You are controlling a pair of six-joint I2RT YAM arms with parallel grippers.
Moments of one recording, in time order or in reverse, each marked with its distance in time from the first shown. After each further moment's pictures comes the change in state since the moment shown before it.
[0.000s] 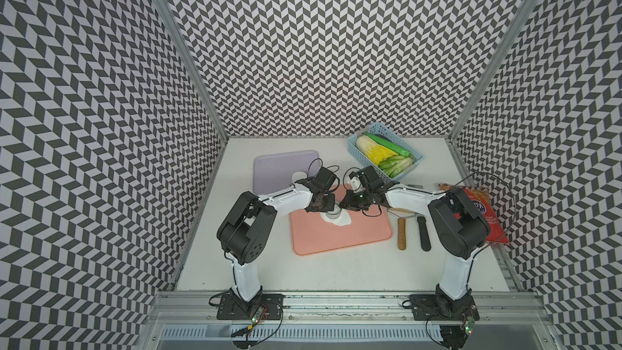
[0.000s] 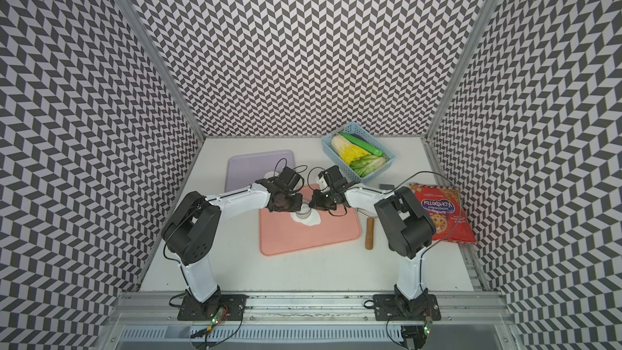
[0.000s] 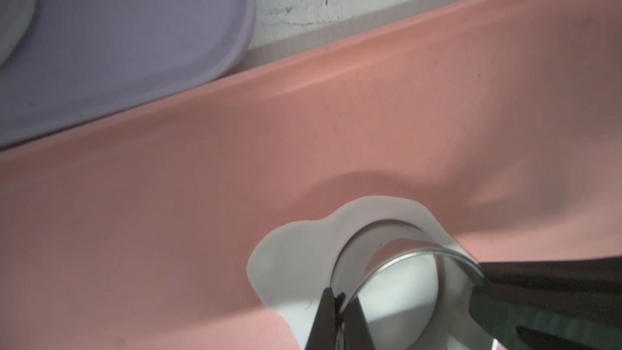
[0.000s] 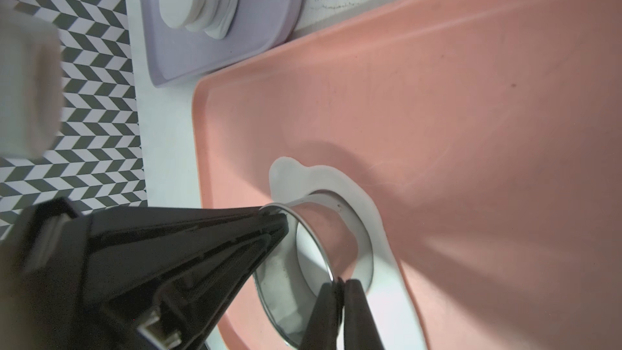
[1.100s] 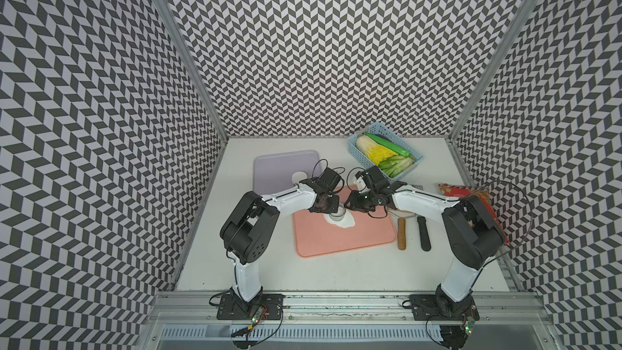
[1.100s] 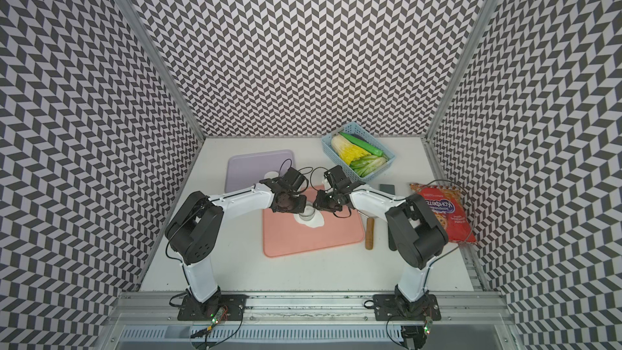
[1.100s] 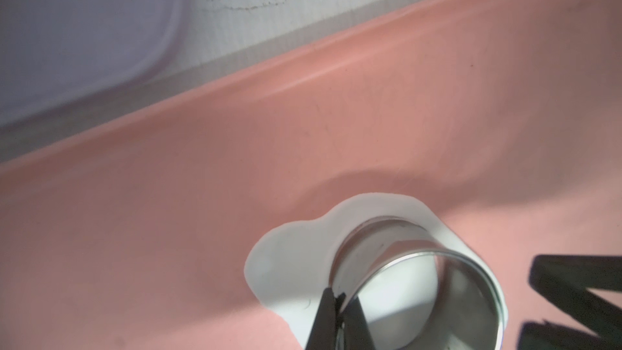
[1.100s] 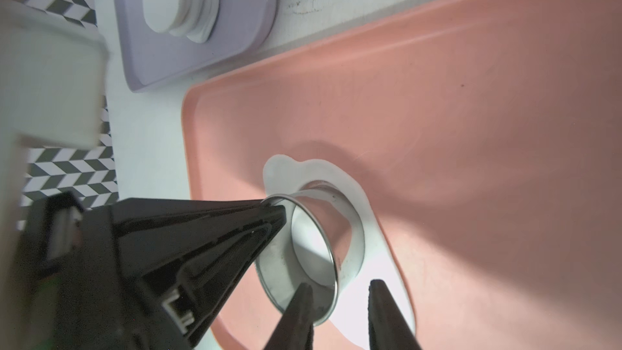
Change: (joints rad) left arm -0.032 0.015 0.032 -0.030 0.011 0.021; right arm -0.010 -0.147 -0.064 -0.089 0.090 0.008
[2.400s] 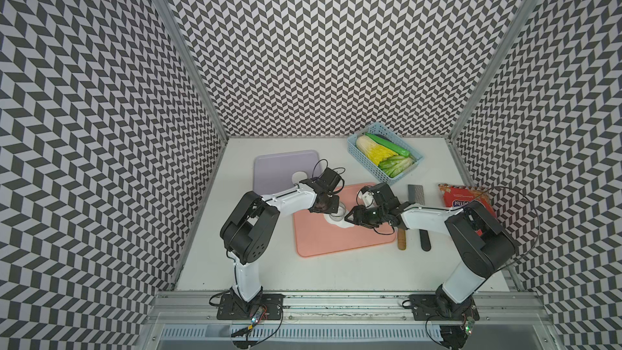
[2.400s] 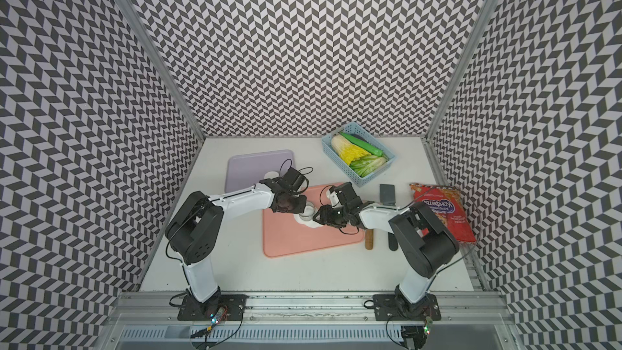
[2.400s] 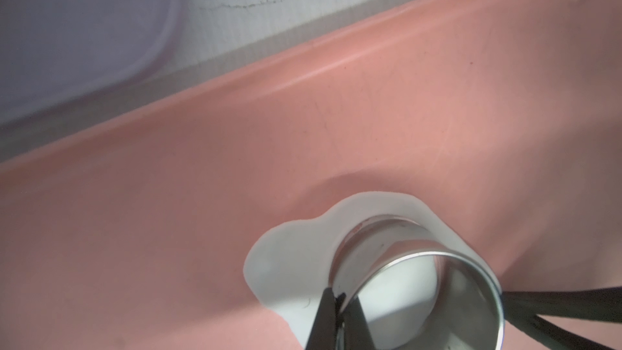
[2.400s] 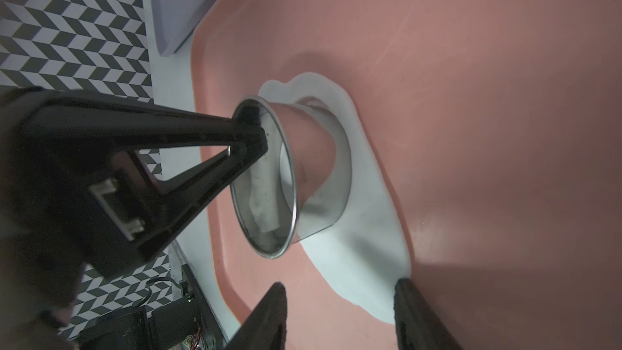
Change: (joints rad) left arm 0.000 0.000 0.000 -0.002 0.001 0.006; right arm 0.003 -0.061 -0.318 0.344 -0.147 0.079
